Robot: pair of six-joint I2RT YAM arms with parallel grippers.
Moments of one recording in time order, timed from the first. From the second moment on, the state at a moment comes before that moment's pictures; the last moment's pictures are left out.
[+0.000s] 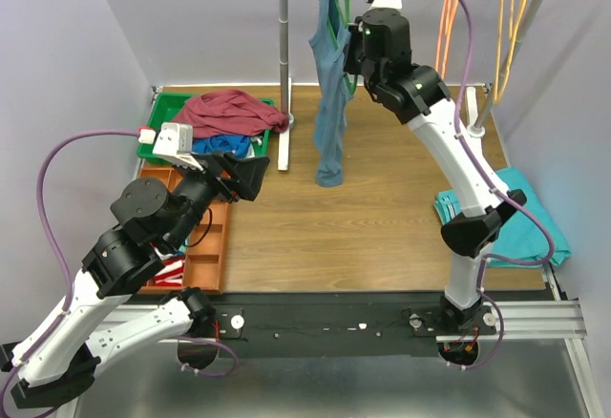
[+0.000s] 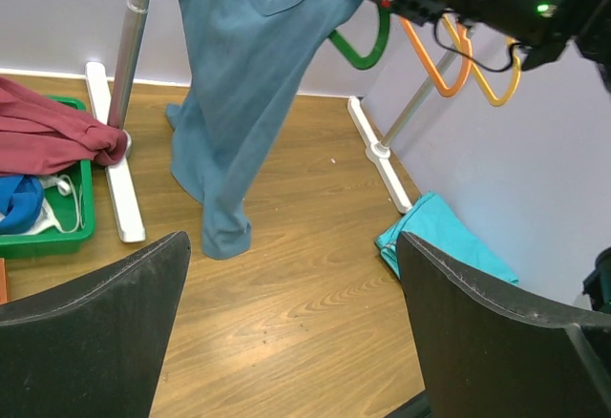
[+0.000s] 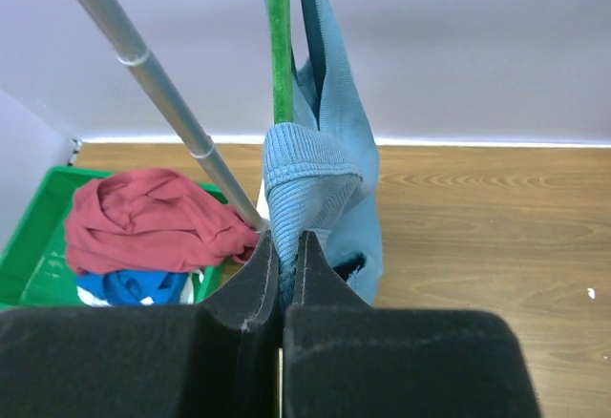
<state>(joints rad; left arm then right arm) -0.86 0.69 1.17 -0.46 -0.37 -0.46 0.64 1.90 2.35 -0.67 0.46 0.27</state>
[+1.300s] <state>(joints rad) -0.86 0.67 1.01 -0.52 -0.38 -0.52 0.64 1.61 1.98 -0.56 0.27 0.41</state>
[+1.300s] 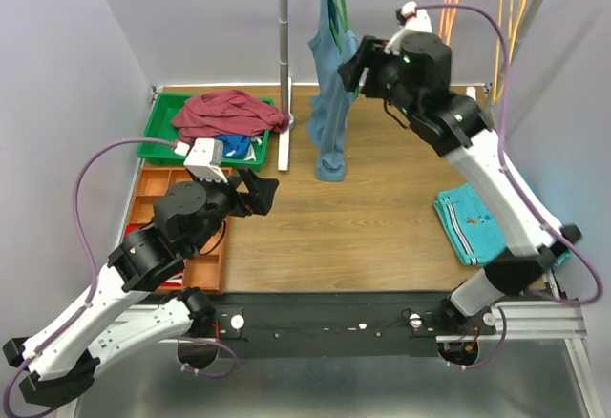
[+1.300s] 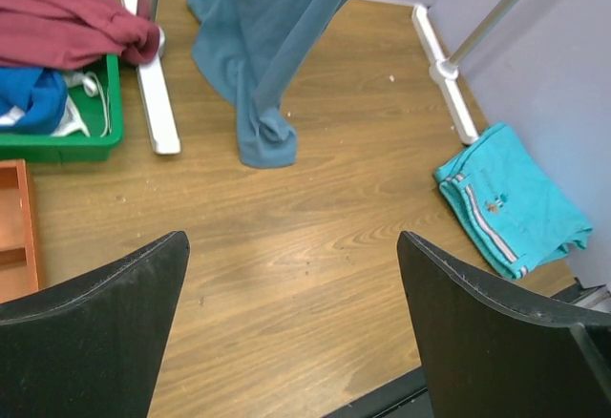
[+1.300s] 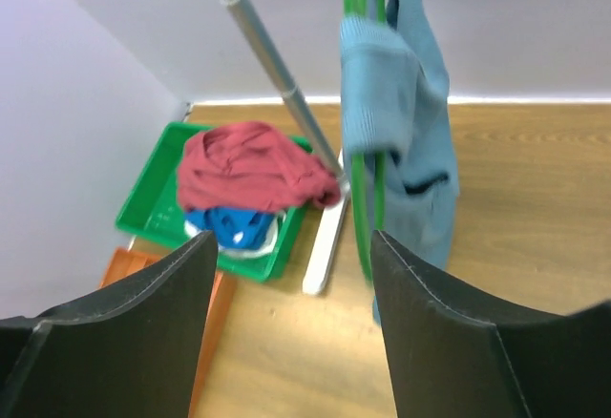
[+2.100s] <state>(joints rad) -0.86 0.75 0.71 -0.48 -0.31 -0.64 0.64 0.74 0.77 -0.42 -0.01 0.64</state>
